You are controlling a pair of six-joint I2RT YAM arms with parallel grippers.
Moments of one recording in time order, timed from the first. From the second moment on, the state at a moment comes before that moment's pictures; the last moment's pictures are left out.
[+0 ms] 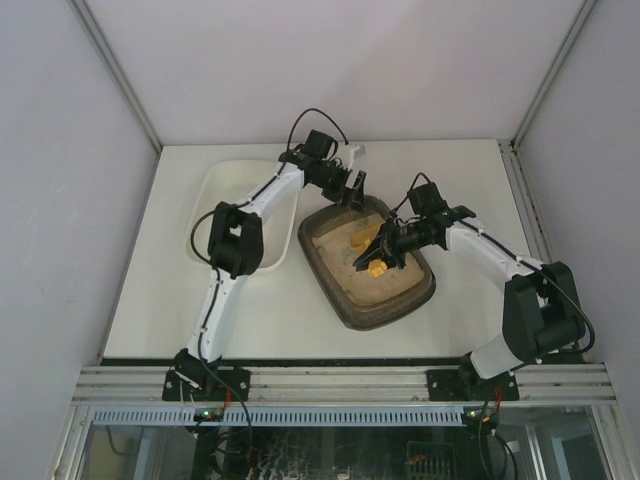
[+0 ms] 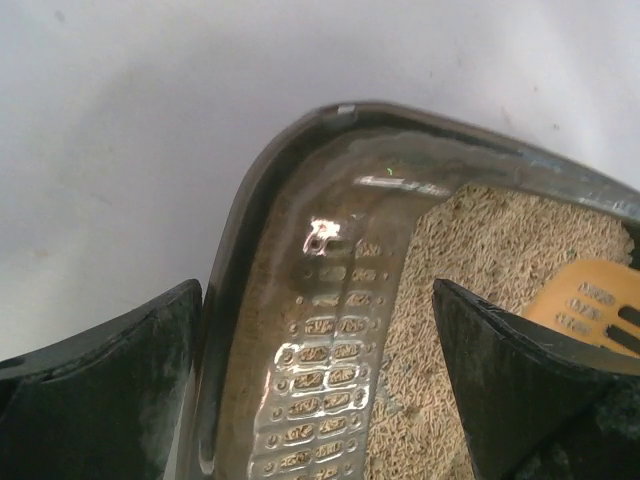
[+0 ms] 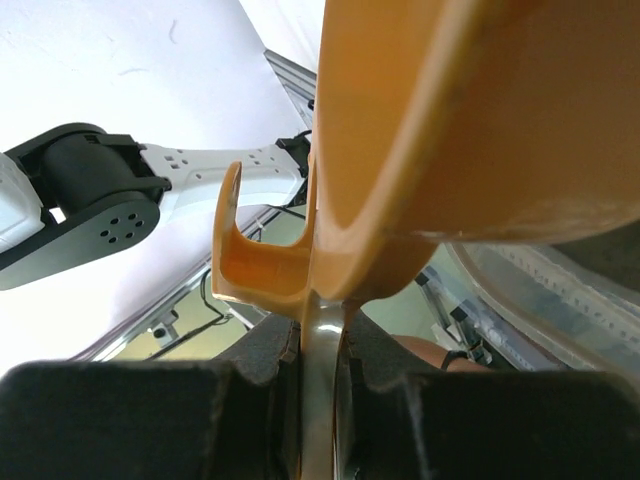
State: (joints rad) left arm -0.50 2.49 2.32 -0.74 0.64 0.02; right arm 0.35 1.50 1.04 -0.64 -0.96 1.02
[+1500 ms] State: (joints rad) left arm -0.48 2.00 1.40 -0.37 0.76 -0.29; right arm 0.46 1.70 1.06 -0.94 -0.89 0.64
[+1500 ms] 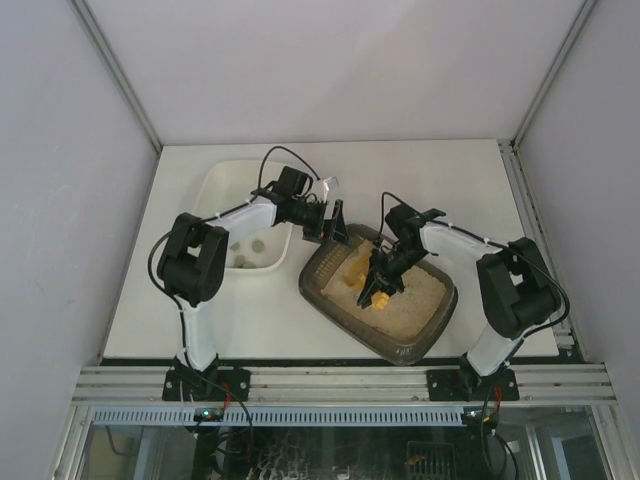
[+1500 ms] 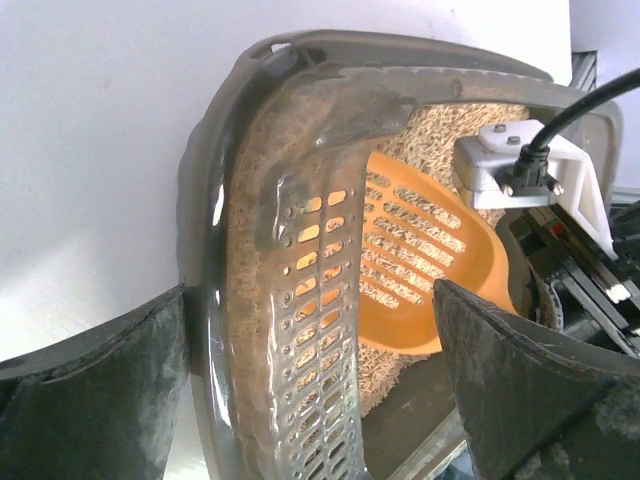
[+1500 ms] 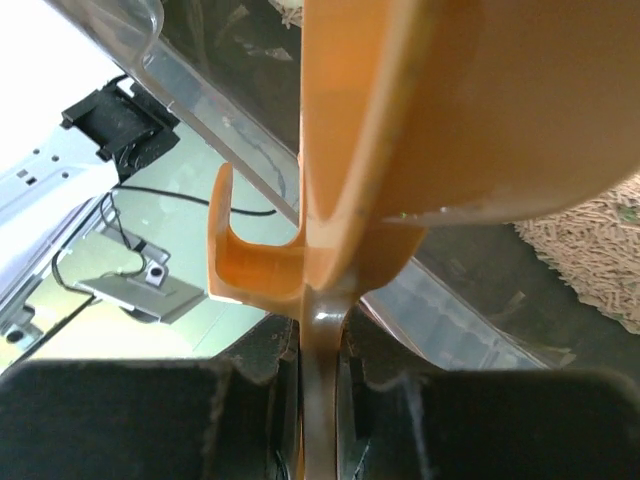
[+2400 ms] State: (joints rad) left arm -0.48 1.95 1.29 -0.16 0.76 -0.50; right arm 0.47 1.62 0.91 -0.61 -0.85 0.81
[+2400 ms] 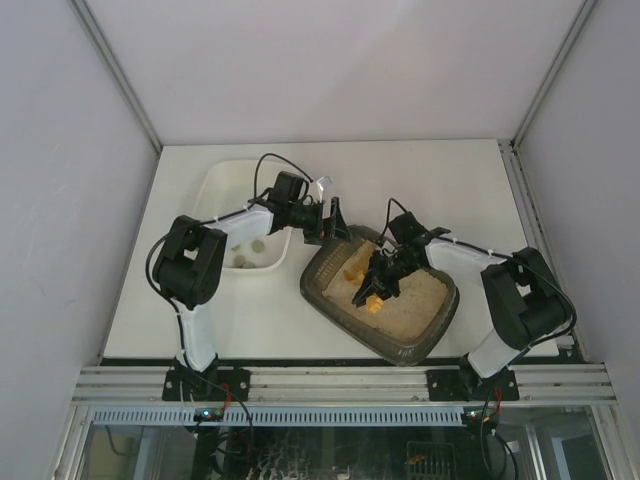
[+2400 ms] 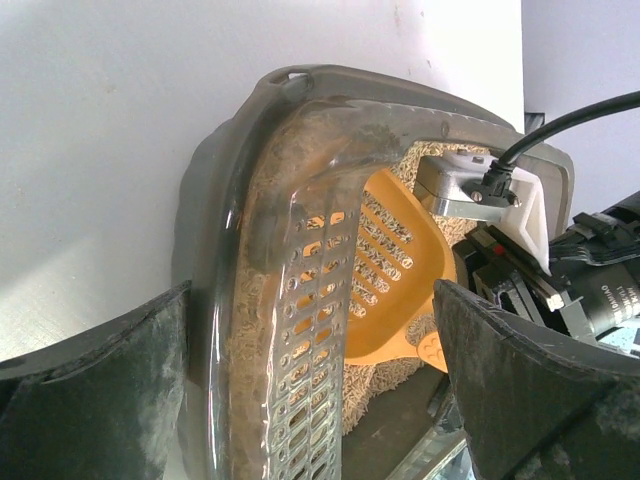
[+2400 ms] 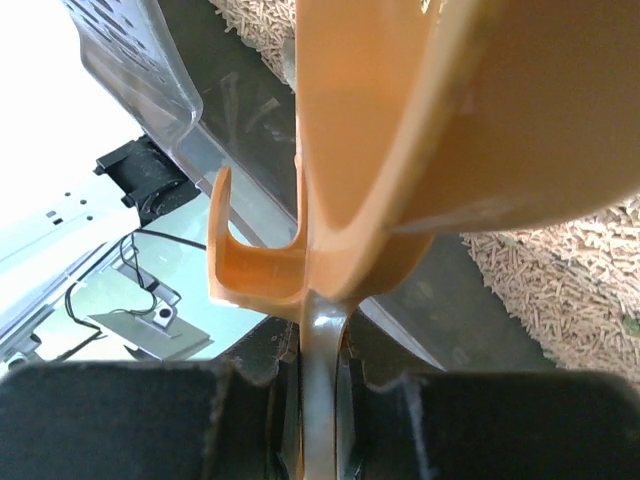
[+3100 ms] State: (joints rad) left arm -0.48 1.95 1.28 -0.13 0.76 -0.51; right arm 0.53 1.61 0.65 0.06 -0.79 0.99
